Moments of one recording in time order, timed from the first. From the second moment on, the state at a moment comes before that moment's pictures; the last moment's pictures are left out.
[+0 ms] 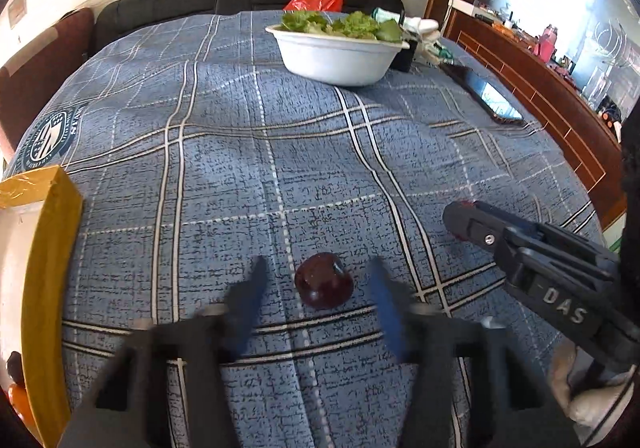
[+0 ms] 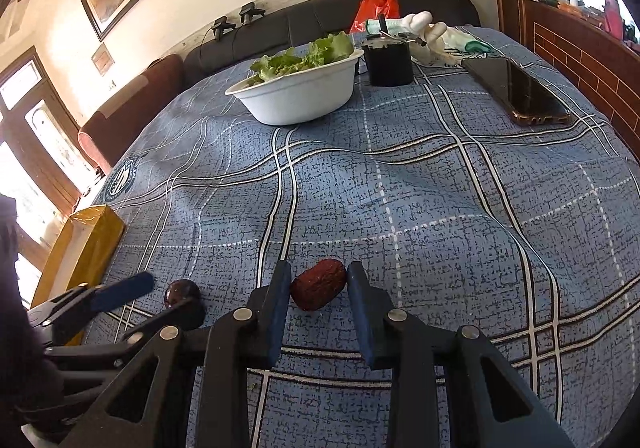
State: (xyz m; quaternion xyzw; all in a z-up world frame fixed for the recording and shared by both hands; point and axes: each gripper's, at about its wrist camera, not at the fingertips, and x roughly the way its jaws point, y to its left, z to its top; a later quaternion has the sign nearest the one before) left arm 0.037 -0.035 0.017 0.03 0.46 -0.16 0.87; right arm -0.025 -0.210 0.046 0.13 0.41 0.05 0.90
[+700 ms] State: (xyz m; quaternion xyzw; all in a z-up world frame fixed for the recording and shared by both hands) left arm -0.062 0.093 0.091 -0.07 0.38 -0.06 0.92; right arm -0.041 -0.194 0.063 0.17 0.38 0.13 0.90
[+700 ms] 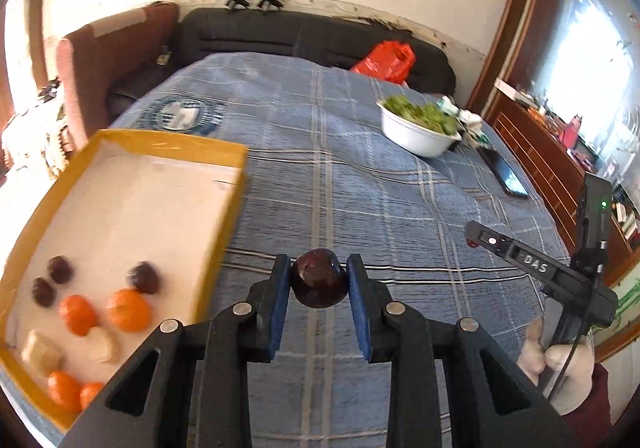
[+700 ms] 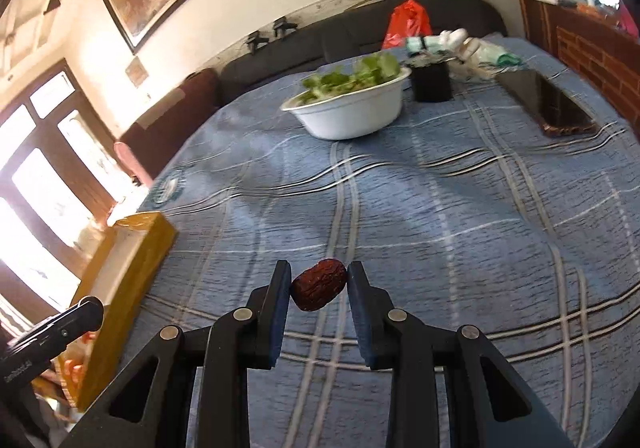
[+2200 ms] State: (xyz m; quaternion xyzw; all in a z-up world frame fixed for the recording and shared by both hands) left arm -0.095 0.329 0.087 -0.18 0.36 0.10 0.91; right arm -0.053 0.166 0.063 -0.04 0.44 0.33 0.83
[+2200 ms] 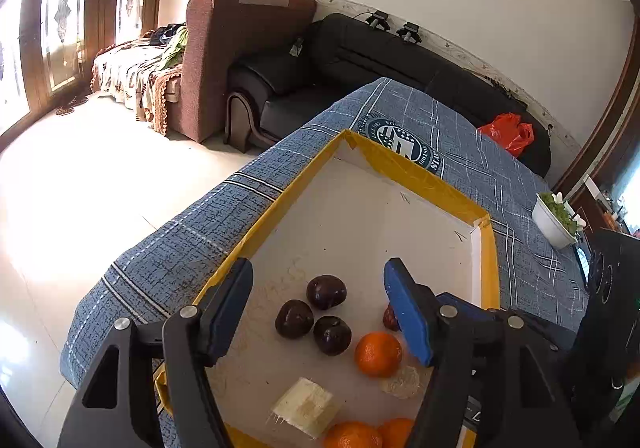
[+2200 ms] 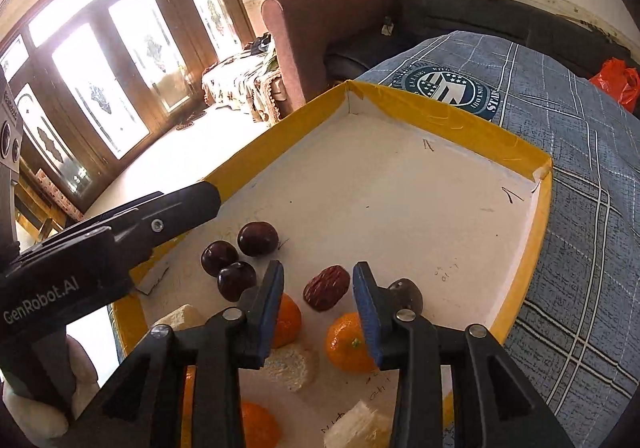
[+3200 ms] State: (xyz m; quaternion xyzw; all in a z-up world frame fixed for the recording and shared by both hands) left arm -0.161 0.181 0.132 -0.04 0.29 0.17 0.94; right arm -0.128 -0.015 0.091 0.08 0.38 0.23 0.89
